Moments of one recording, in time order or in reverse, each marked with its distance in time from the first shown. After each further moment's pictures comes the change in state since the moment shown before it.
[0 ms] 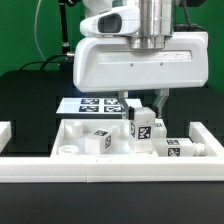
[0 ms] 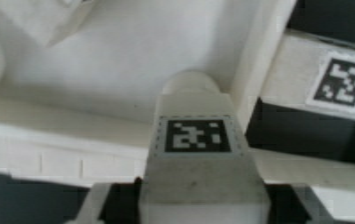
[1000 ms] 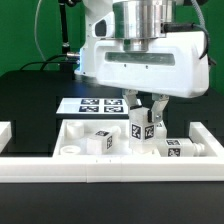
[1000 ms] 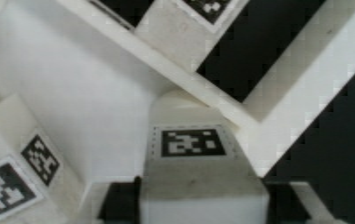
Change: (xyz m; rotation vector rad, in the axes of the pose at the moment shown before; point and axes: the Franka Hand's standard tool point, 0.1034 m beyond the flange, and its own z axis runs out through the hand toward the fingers) arm -0.002 -0.004 0.002 0.015 -0.029 1.080
